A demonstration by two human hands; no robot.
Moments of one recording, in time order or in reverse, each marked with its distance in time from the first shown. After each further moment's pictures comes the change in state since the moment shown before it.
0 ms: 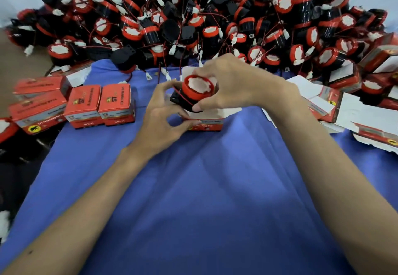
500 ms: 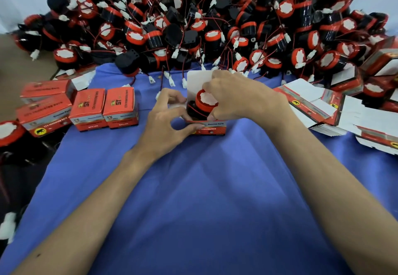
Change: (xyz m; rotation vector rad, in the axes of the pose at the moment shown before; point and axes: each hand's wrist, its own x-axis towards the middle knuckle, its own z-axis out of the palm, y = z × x) left_hand 0.000 -0.003 0.001 0.036 -0.020 -0.010; right_hand 0.002 -0.005 0.018 -0.297 -0.124 0.163
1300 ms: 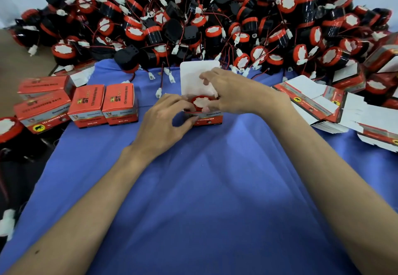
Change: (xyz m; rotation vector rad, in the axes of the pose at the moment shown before) left_hand -0.003 -0.010 0.000 0.181 -0.002 0.108; right_hand 0.011 0.014 0.013 0.288 -0.031 -0.033
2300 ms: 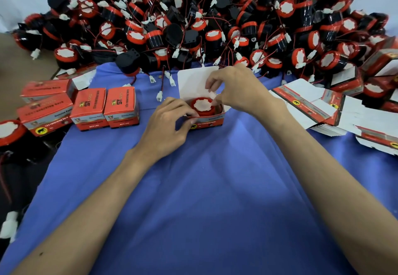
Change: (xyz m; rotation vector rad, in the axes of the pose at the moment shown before) left_hand 0.003 0.009 -0.001 -0.093 -0.062 -0.041; right_hand 0.006 0.013 0.005 0.075 0.309 0.045
